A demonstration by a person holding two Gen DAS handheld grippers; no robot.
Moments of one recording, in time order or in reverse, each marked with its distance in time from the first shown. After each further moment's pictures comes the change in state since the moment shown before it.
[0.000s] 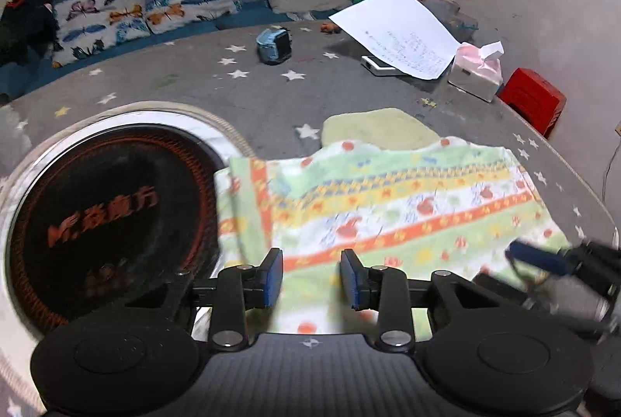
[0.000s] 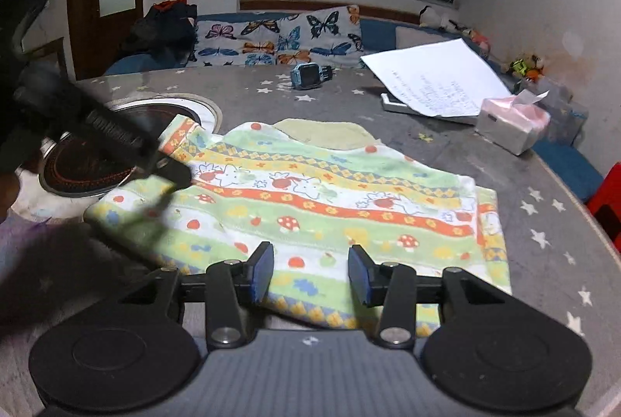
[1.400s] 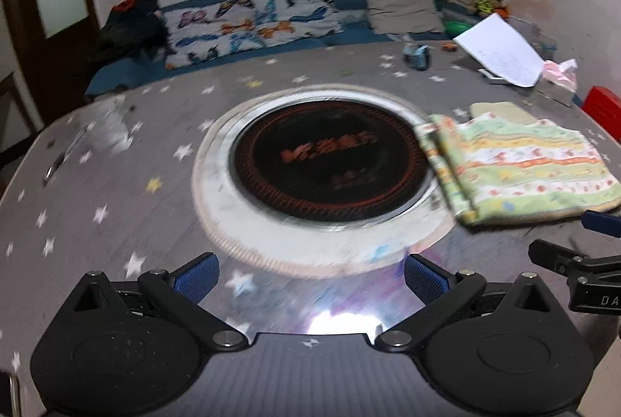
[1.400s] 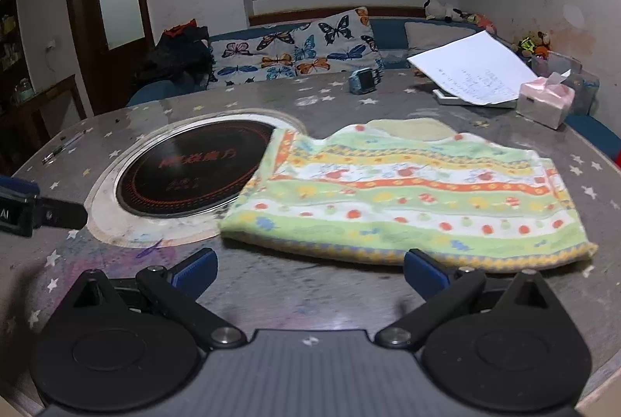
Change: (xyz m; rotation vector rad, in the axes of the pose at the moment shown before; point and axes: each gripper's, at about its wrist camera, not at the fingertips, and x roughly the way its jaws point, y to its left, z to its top) left arm -0.124 0.105 -0.093 -0.077 -0.064 0.288; right arm -0.024 0.094 -0.009 0.110 -0.002 0.082
